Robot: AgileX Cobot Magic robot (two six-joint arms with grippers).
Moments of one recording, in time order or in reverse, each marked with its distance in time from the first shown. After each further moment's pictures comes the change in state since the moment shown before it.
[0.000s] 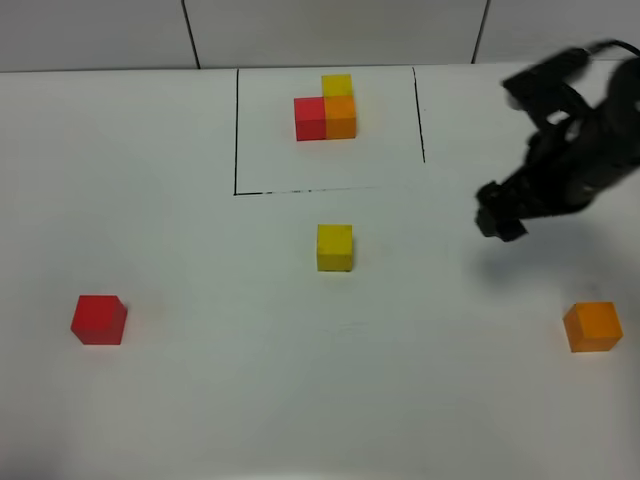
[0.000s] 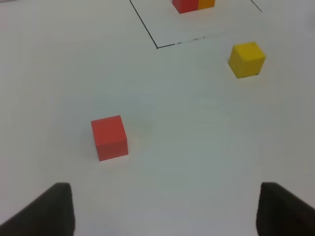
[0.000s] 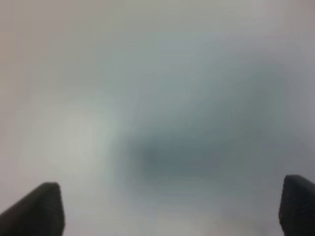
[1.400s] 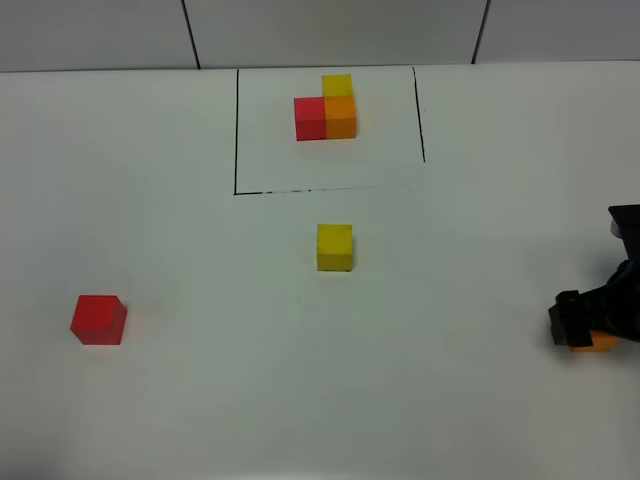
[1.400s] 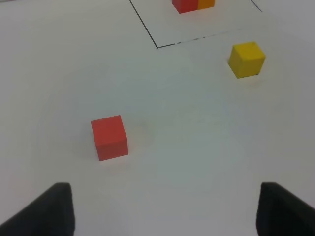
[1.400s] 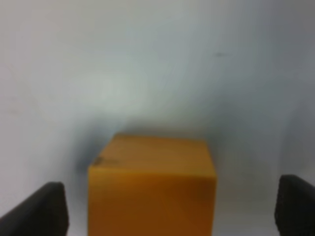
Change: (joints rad) left arm 0.000 0.000 0.000 0.000 0.000 0.000; right arm -0.196 0.025 0.374 0.081 -0.244 0.013
